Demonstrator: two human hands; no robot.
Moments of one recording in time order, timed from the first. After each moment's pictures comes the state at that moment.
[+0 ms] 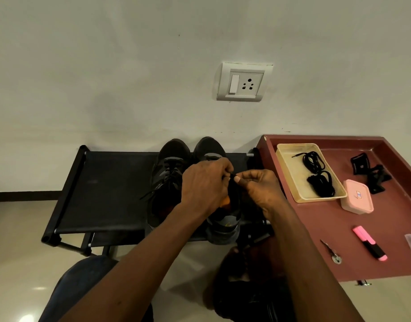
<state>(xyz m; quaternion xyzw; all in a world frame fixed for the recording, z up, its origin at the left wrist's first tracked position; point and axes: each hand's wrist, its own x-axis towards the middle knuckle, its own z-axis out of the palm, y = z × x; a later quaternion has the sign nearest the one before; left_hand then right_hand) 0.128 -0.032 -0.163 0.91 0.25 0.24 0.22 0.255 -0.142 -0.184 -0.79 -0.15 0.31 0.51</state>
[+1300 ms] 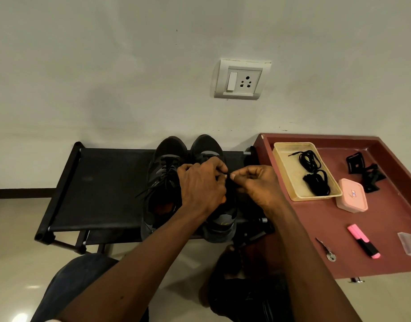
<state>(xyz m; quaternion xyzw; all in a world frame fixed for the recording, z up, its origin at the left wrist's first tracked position) 0.134 -0.040 -0.181 0.86 0.33 0.25 0.30 0.254 -0.148 -0.177 -0.79 -0.24 0.26 0.50</state>
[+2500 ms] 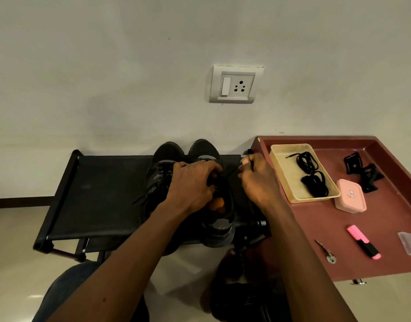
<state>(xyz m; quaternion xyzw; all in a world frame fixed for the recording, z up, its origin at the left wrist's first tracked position) 0.126 -0.007 -0.172 0.94 0.23 0.12 0.23 0.249 -0.136 -0.149 -0.86 -0.24 0.15 0.43</state>
